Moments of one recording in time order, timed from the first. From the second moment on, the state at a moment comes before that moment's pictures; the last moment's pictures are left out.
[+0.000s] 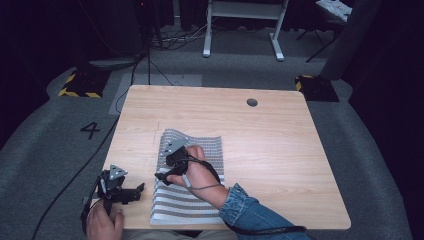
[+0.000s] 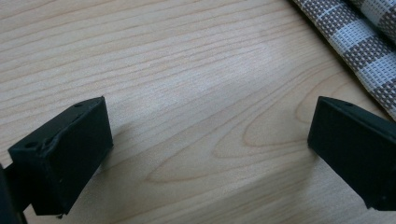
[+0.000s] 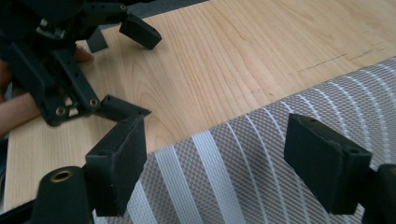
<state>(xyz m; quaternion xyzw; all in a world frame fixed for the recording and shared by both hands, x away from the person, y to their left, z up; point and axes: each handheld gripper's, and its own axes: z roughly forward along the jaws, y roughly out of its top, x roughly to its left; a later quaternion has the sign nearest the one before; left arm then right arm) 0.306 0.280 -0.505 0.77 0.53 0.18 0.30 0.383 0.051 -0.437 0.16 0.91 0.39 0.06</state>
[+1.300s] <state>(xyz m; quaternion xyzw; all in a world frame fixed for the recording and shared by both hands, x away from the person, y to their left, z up) 0.306 0.285 -0.505 0.78 0.51 0.18 0.30 0.389 0.032 -0.428 0.19 0.91 0.36 -0.01</state>
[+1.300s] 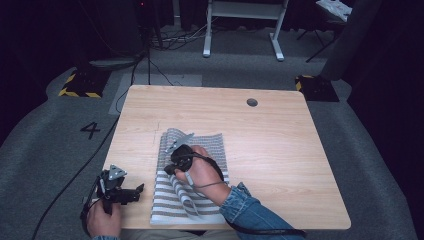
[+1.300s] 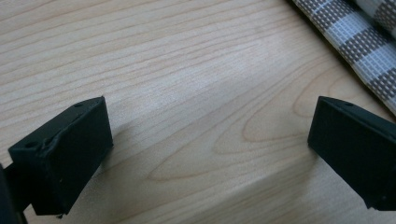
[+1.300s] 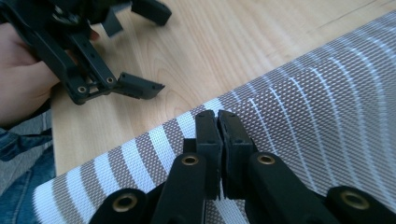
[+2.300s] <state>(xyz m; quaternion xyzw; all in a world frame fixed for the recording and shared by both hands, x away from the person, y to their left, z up) 0.308 0.285 -0.505 0.79 0.51 0.18 0.31 0.412 -0.160 -0.299 0.27 0.85 0.44 0.13</state>
